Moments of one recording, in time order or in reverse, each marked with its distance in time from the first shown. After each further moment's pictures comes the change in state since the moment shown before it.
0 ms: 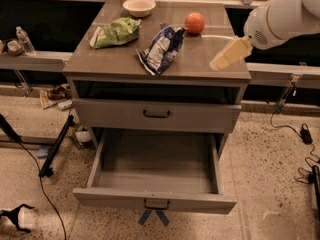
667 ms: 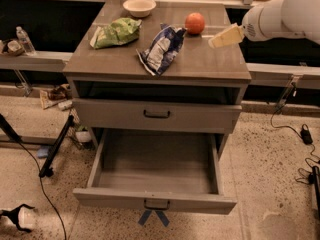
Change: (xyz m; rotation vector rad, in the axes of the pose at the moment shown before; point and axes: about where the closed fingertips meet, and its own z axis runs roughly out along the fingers) arm 0.006 -0.095 0.074 0.186 -0.153 0.227
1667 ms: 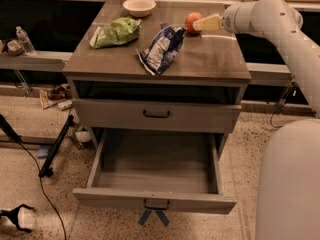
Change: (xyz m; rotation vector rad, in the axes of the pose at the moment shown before) arm -0.029 -0.038 0.126 0.006 -0.182 0.219
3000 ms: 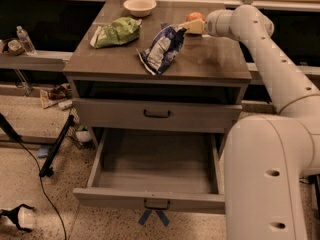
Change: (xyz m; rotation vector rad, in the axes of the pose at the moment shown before) arm 0.017 0.025 0.073 -0.063 -0.010 0.082
